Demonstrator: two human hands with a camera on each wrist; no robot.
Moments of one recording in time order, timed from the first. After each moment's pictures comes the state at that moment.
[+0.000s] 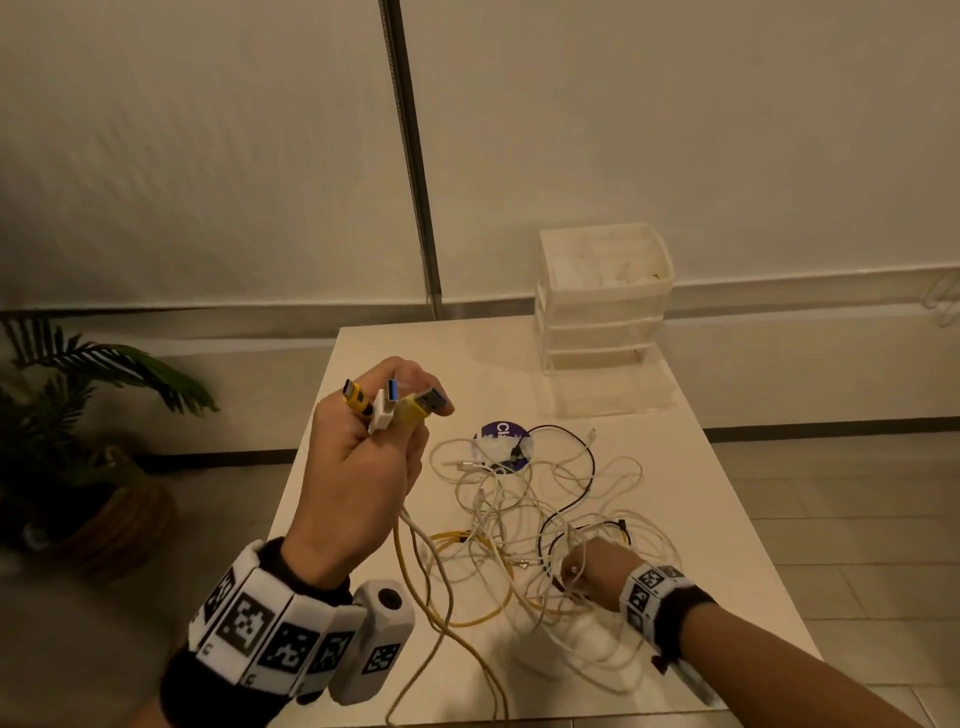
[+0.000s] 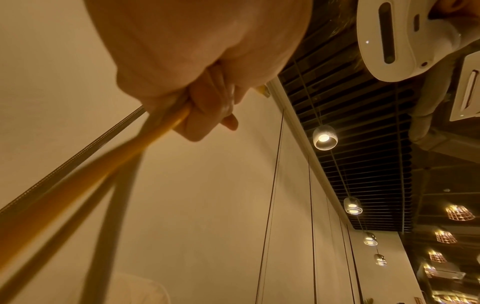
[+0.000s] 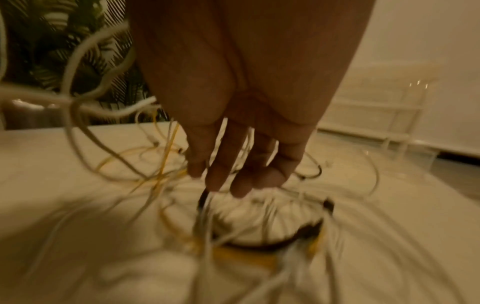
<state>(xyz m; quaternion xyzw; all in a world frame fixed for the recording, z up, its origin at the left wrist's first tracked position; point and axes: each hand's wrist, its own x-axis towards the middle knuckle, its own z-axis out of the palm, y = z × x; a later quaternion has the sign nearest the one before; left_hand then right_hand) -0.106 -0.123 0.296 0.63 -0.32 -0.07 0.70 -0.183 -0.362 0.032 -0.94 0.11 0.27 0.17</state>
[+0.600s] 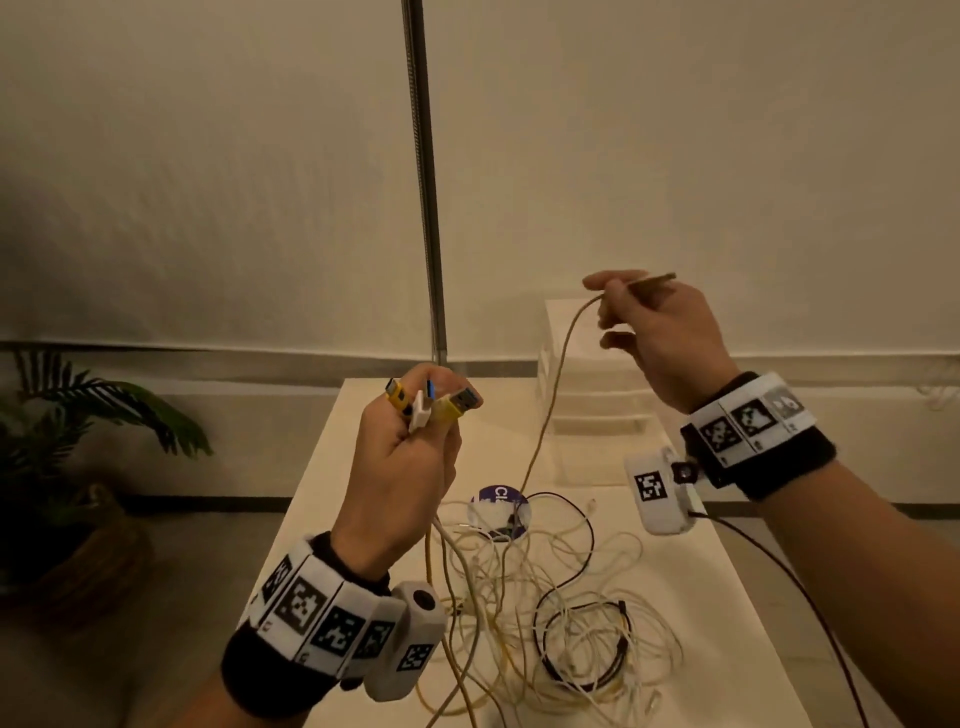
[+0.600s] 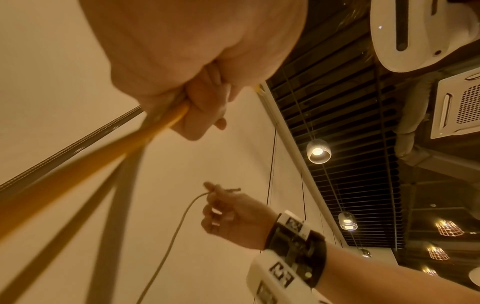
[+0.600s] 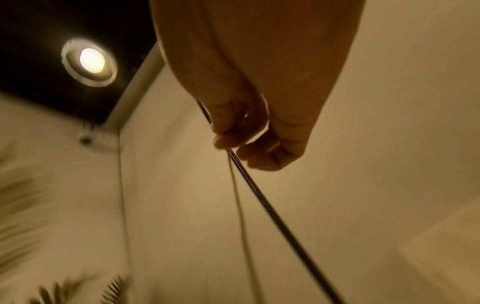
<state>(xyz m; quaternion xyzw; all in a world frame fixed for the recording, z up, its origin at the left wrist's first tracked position) -0.081 -0.159 0.316 0.59 -0.32 -0.06 0.74 -0.102 -0.408 0.353 -0.73 0.08 -0.29 0.61</state>
